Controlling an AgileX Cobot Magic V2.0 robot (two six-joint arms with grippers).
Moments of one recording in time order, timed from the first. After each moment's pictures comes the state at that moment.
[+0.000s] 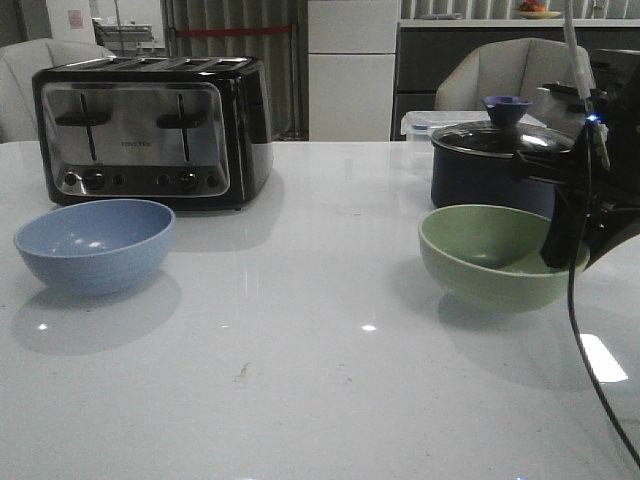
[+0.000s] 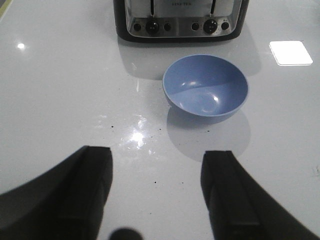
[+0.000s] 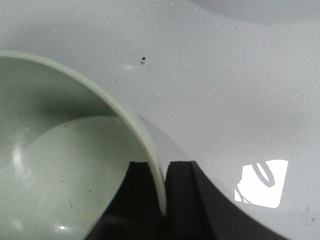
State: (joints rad) left arm -0.08 0.53 -0.58 -0.05 0.64 0.03; right arm 0.02 1.86 -1.24 0.32 0.73 -0.13
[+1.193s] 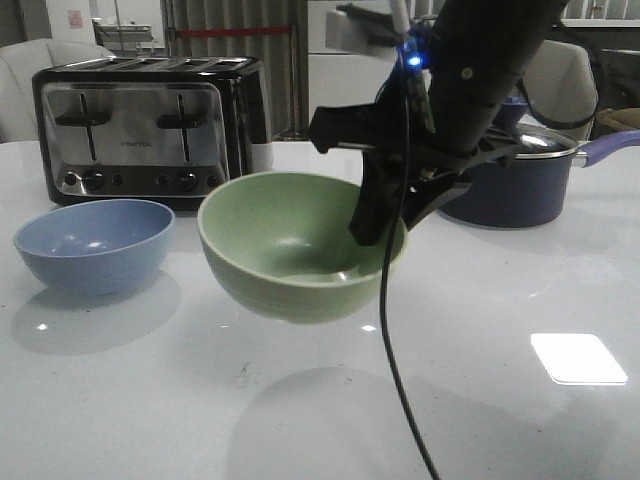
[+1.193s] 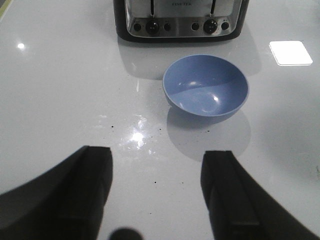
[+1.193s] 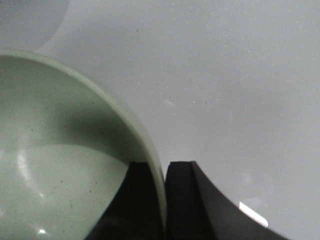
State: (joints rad) left arm -0.08 0.53 -0.58 -0.05 0.64 0.03; right arm 0.47 1.77 -1.24 0.32 0.68 -0.13
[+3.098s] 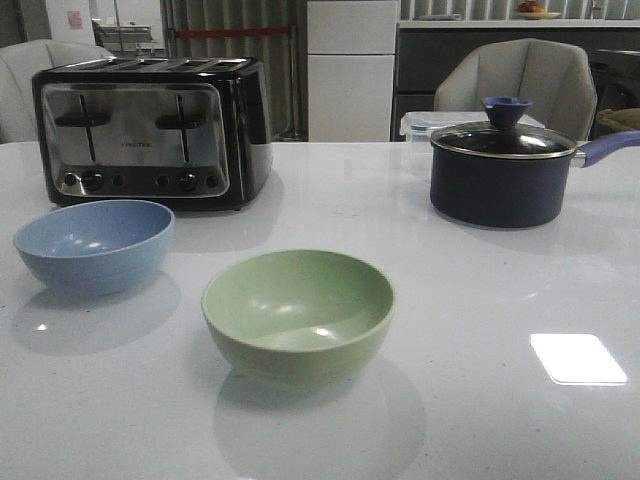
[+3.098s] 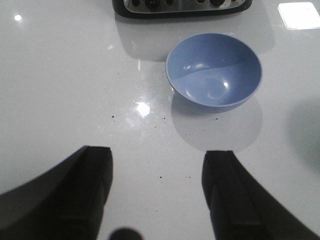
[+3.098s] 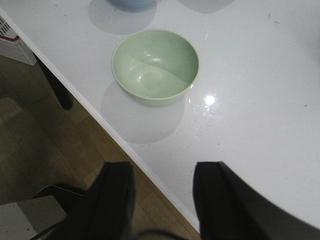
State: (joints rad) left arm -0.08 0.80 -0.69 -0.04 0.64 0.06; right arm 0.47 0.62 -0.70 0.27 0.84 -0.35
